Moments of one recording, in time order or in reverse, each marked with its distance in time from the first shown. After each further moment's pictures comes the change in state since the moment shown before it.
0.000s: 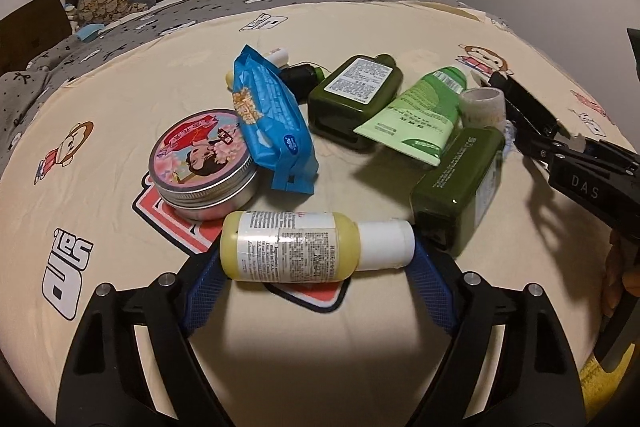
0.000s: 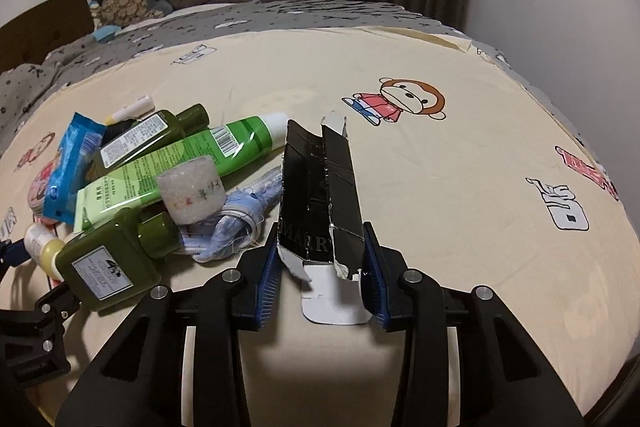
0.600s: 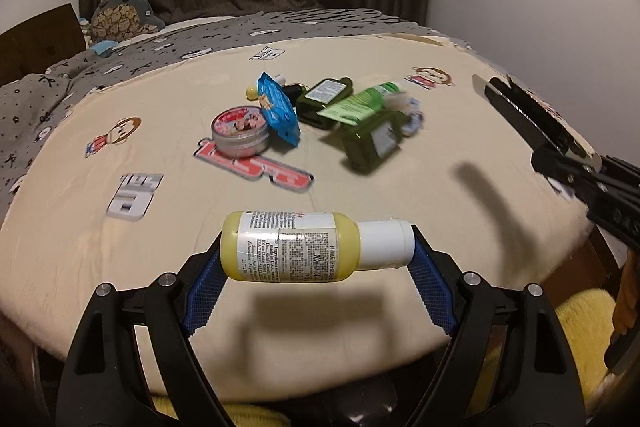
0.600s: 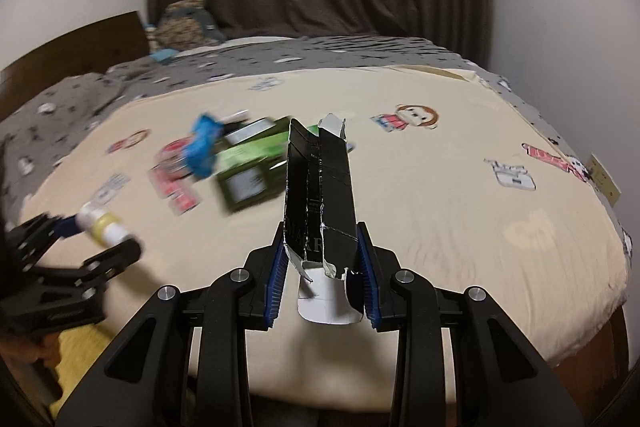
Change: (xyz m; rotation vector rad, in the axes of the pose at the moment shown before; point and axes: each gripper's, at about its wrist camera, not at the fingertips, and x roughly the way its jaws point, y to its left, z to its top) left arm -0.134 -0.018 -0.072 0.001 -0.103 -0.016; right arm -0.165 0.002 -0.071 -0.060 -0.101 0.186
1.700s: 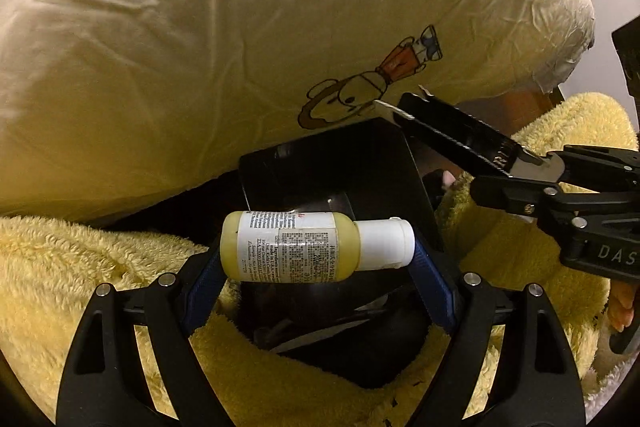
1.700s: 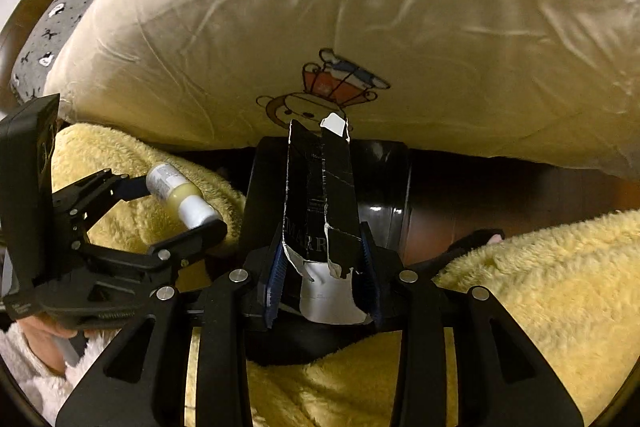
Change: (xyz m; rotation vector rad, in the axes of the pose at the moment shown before) left arm 0.073 -0.036 -0.179 0.034 0.574 -0.197; right arm 0.066 0.039 -0.193 0.145 0.674 0.214
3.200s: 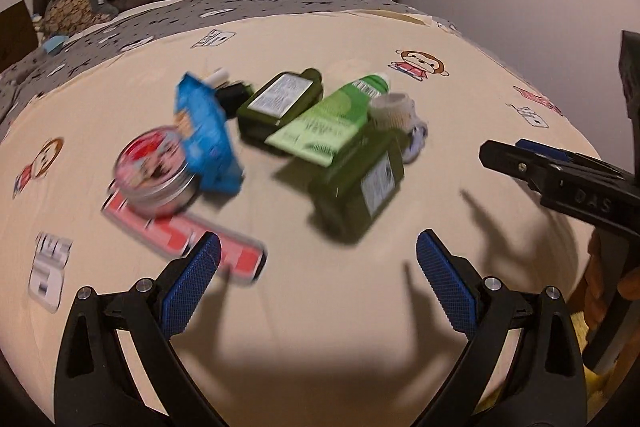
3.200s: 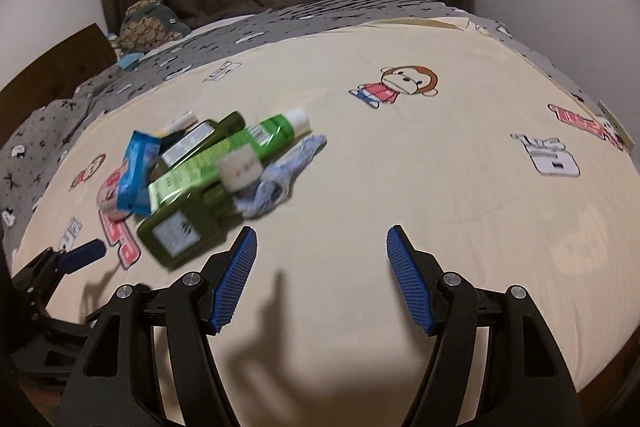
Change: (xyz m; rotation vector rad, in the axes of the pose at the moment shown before) left arm -0.095 0.027 0.244 0.040 -0.488 0.079; right arm -0.125 -0.040 0.228 0.047 -0.591 -0.203
